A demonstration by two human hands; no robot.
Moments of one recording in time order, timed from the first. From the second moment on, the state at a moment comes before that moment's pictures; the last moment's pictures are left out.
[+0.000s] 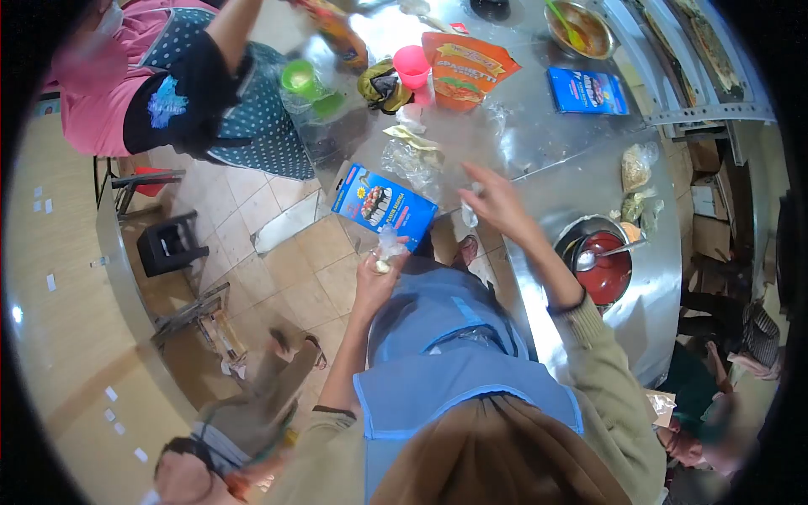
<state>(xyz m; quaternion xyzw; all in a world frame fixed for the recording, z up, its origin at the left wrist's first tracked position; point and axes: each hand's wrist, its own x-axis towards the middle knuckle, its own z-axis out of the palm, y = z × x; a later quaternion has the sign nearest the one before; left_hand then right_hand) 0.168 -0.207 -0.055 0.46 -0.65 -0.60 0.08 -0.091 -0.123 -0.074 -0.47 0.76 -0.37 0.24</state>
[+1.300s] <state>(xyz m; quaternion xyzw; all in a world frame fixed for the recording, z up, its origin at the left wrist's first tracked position) 0.130 -0.340 -0.048 0.45 -0.58 -0.68 0.03 -0.148 -0.243 -0.074 -0.19 0.71 -0.37 0.57</state>
